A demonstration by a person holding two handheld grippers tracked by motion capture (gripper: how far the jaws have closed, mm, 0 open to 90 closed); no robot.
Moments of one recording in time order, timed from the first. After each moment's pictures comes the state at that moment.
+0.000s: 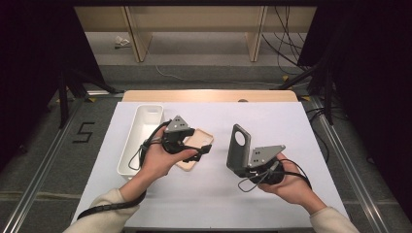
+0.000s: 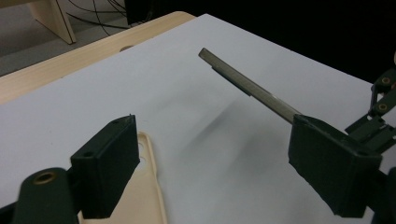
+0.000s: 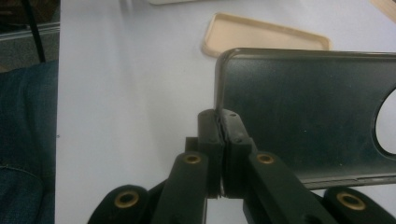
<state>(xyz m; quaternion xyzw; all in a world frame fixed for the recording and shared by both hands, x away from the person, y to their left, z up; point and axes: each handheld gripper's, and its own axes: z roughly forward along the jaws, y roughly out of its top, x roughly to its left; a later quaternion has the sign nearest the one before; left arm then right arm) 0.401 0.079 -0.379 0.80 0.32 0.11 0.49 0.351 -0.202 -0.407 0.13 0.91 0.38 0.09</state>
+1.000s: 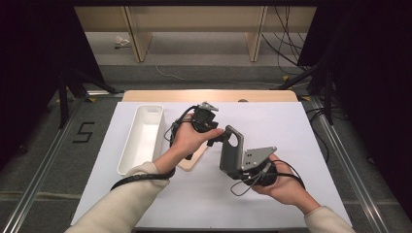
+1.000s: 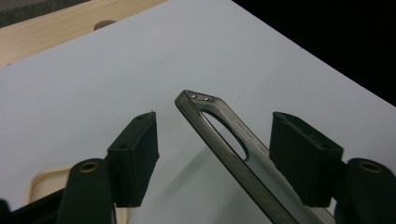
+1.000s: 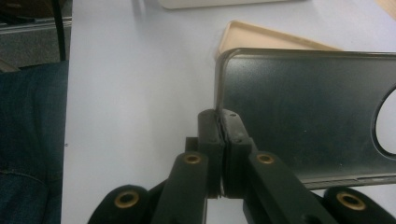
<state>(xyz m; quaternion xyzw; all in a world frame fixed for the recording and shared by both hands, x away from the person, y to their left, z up) 0.458 0.014 -0.378 0.82 0.38 0.05 0.43 0.348 -0.184 -0.406 0.11 0.92 0.38 0.09</state>
